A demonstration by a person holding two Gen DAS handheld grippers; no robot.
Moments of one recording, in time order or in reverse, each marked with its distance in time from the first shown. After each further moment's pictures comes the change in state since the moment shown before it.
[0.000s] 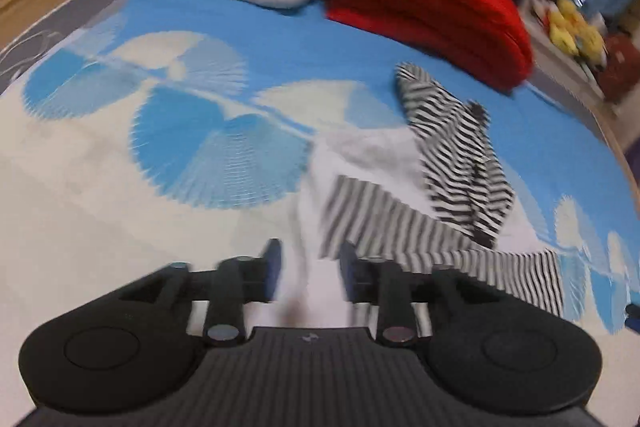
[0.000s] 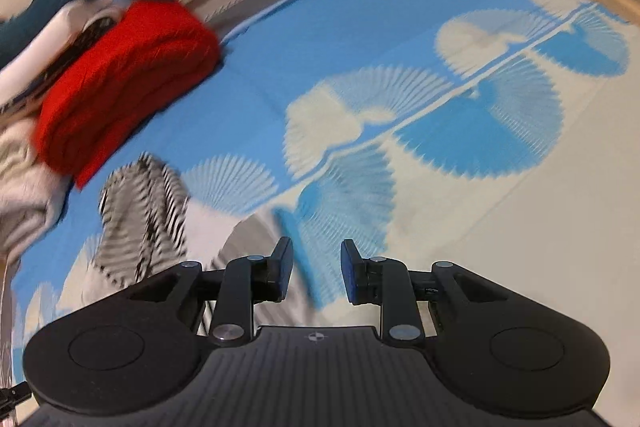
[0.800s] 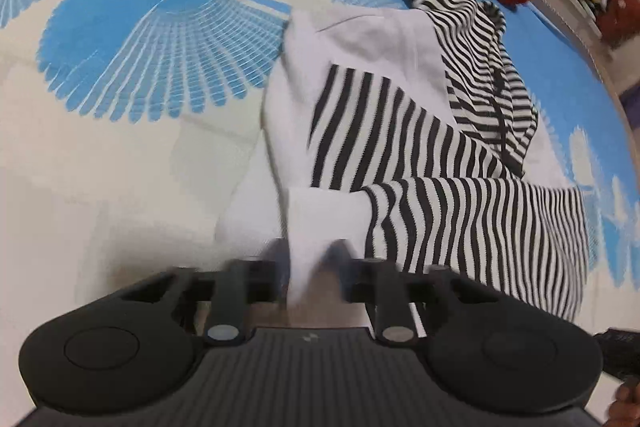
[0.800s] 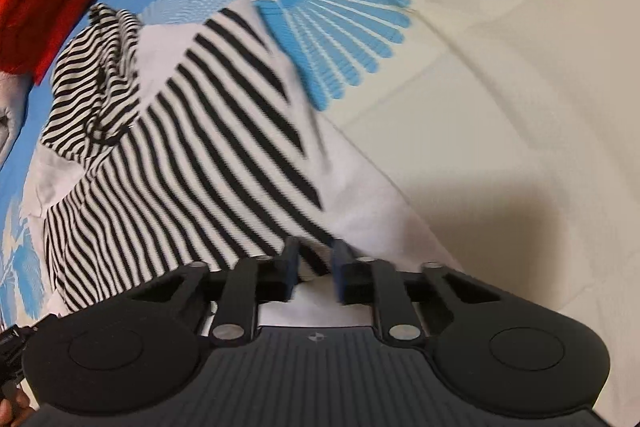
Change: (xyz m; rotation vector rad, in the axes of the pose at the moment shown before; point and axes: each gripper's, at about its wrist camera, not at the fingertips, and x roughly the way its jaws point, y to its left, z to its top) left arm 0.116 -0.005 -0.019 0.070 0.253 -0.102; right arm 0.081 0.006 -0.089 0.081 0.370 -0.063
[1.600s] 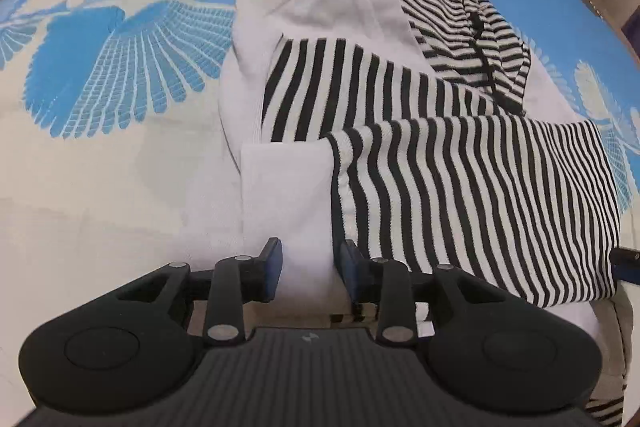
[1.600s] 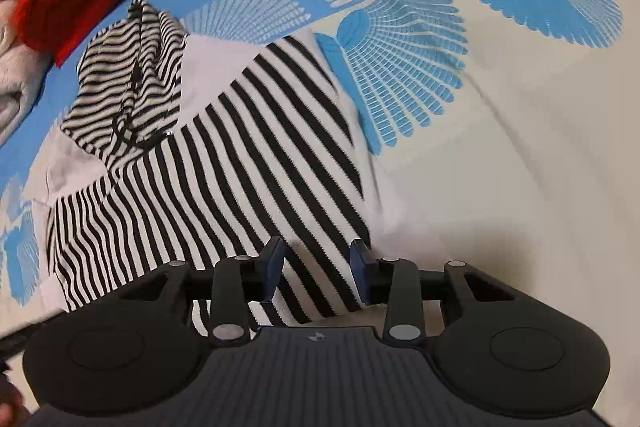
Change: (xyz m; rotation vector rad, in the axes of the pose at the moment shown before) left arm 0.008 -0.043 -0.021 0.162 -0.001 0.109; right arm -0.006 0.043 -0.002 -0.148 -0.087 -0.027
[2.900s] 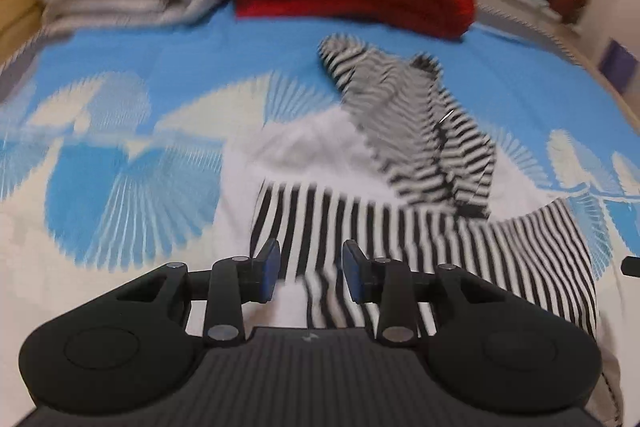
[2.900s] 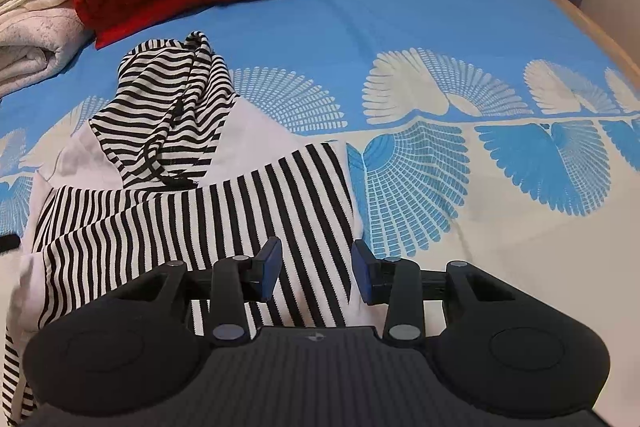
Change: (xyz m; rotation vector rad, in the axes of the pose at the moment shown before) left arm -0.054 -0.022 0.043 0.094 -0.296 0.004; right arm -0.049 0.037 0.025 -0.323 -0.213 -0.077
